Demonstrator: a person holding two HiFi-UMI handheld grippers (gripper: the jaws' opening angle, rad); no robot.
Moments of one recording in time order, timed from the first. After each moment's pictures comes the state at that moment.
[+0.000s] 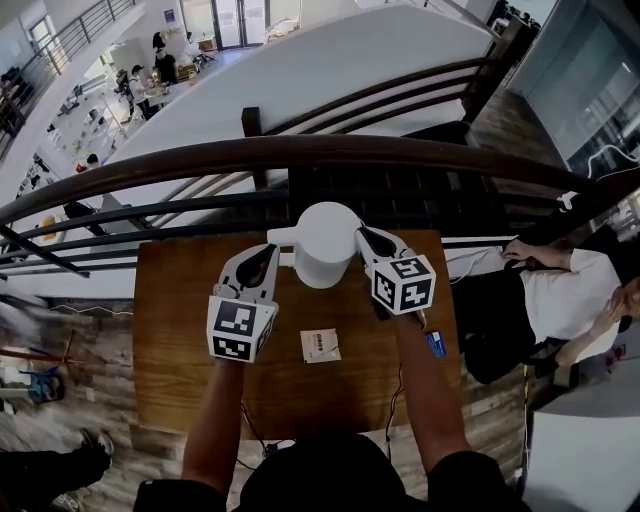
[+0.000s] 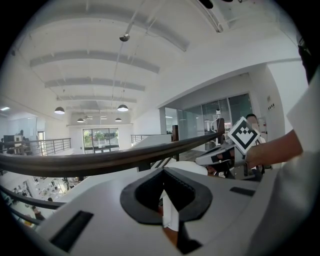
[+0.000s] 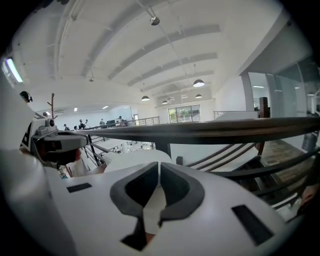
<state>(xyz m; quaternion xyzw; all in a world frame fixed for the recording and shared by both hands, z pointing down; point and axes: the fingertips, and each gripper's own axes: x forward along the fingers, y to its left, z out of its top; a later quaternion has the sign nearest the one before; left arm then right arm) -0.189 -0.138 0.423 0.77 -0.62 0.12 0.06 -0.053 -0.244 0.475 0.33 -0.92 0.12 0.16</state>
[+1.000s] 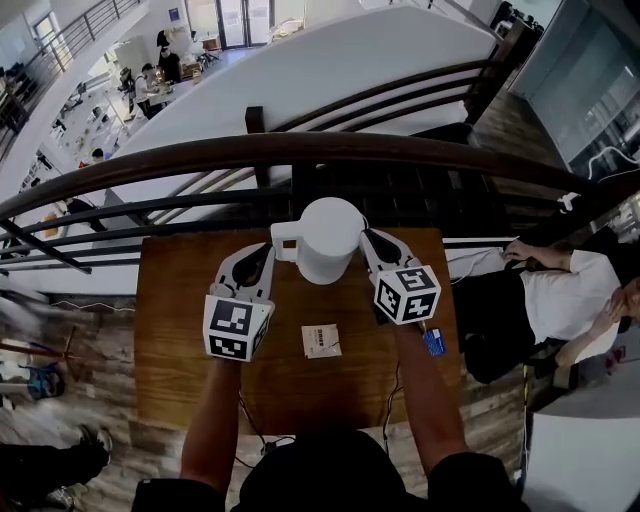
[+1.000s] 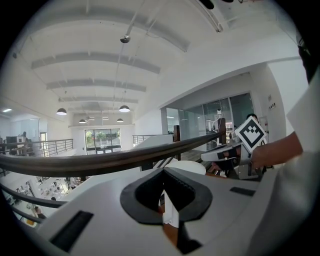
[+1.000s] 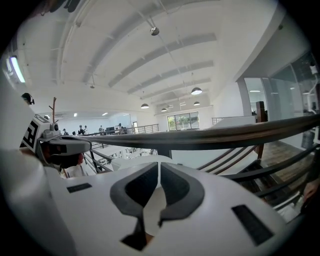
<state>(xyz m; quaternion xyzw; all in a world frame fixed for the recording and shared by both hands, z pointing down) -0.198 -0.117 0.422 0.76 -0.63 0.12 0.06 -0.044 -0.219 0.460 0.35 -0.93 0.11 0.11</state>
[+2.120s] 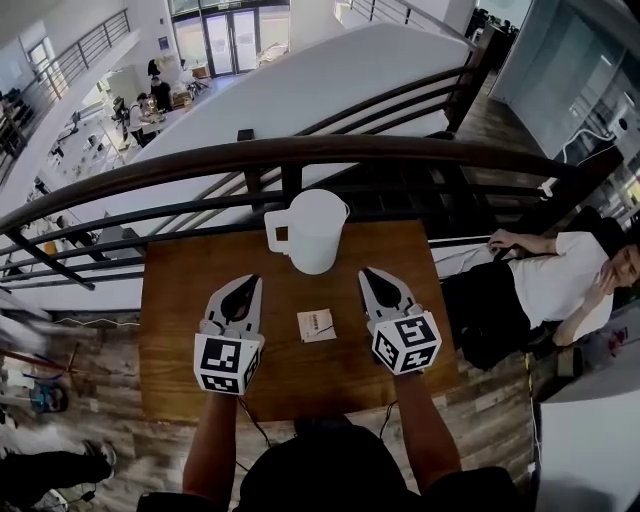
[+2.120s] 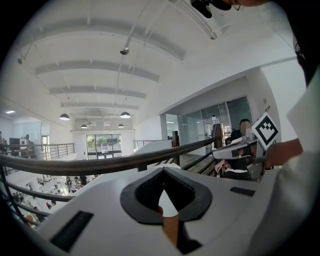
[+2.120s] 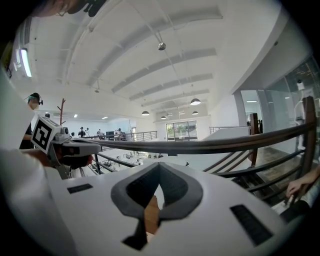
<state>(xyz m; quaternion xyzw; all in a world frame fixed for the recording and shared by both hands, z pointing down) -0.155 0.011 0.388 0.76 -0.64 0.10 0.03 0.023 -0.061 0.410 0.37 -0.92 0.07 0.08</state>
